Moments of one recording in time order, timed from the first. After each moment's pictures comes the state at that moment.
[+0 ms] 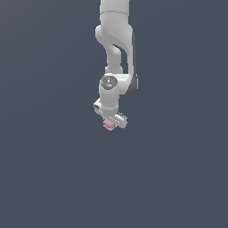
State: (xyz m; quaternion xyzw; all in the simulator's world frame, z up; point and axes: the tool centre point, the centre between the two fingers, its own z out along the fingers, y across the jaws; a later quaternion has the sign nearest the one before) arm -0.084 -0.021 0.041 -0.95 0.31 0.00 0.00
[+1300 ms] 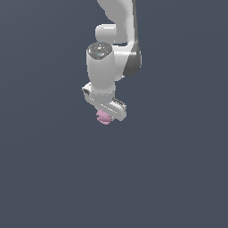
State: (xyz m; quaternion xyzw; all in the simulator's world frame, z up) arm -0.032 -0.039 0.183 -0.95 0.31 0.00 0.00
